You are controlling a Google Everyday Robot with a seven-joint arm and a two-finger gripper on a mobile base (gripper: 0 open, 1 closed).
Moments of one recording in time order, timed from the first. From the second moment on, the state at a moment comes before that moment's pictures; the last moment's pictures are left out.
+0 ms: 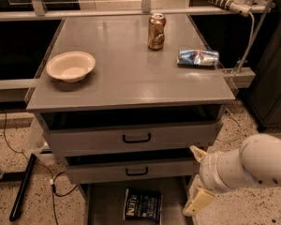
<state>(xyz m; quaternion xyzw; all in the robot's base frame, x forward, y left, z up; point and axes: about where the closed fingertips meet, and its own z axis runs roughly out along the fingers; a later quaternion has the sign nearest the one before) 0.400 -0.157 0.653 -0.60 0.76 0.08 0.25</state>
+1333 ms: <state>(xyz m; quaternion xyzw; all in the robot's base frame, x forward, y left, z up) 0.446 -0.168 0.480 -0.59 0.72 0.15 0.33</state>
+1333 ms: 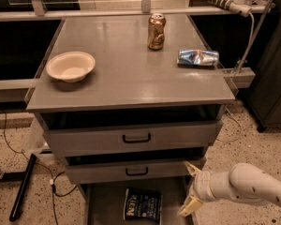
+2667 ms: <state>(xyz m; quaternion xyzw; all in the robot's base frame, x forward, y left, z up) 0.455 -0.125 0.265 -0.58 0.72 0.21 0.32</state>
